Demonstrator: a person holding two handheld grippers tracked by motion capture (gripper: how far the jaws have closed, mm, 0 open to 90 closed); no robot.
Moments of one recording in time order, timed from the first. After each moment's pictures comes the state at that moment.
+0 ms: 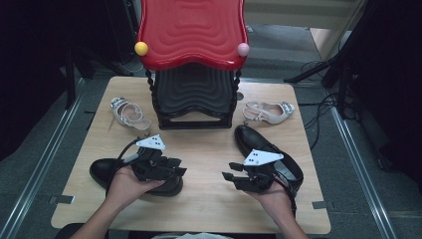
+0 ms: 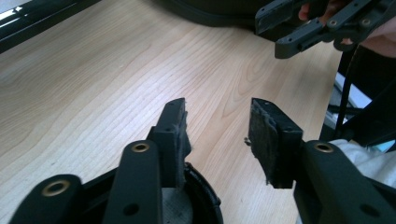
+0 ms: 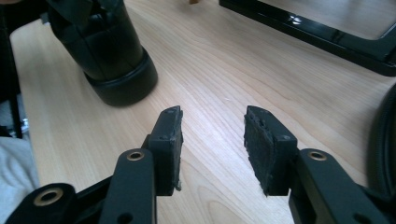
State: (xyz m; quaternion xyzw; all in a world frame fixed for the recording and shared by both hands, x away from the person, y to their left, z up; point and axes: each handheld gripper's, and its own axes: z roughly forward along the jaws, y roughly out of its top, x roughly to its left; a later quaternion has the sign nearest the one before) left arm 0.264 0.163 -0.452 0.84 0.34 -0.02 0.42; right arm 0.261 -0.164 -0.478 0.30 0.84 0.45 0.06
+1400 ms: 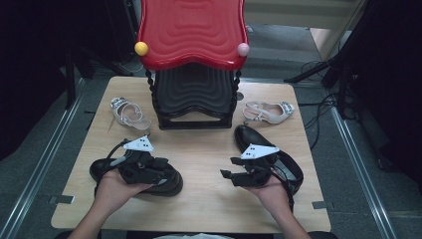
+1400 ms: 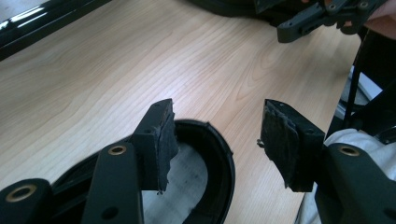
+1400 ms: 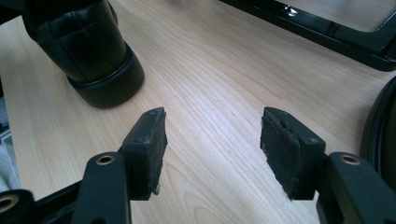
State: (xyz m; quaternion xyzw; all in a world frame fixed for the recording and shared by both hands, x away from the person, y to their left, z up) left arm 0.248 0.187 -0.443 0.84 0.36 0.01 0.40; right arm 0.278 -0.158 -0.480 0.31 0.85 0.43 0.06
